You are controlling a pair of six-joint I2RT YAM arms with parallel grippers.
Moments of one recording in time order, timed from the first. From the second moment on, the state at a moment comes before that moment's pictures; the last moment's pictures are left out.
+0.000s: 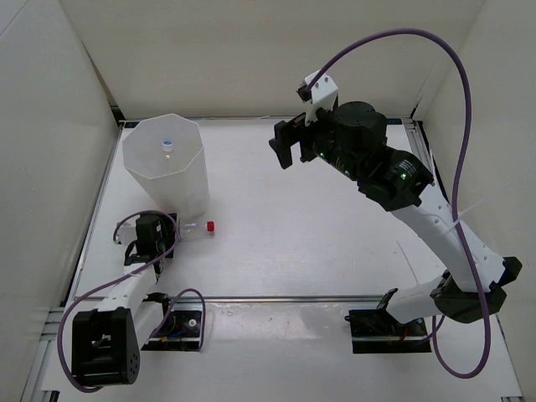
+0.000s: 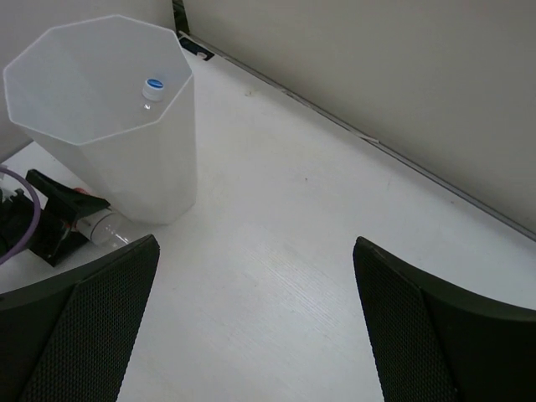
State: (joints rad) left arm 0.05 0.95 0.23 0.04 -0.20 -1.34; right arm 0.90 1.39 1.86 -0.65 0.21 -0.01
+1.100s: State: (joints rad) left arm 0.12 0.62 1.06 -0.53 0.07 -0.96; right arm 0.80 1.38 1.79 -0.71 0.14 0.12
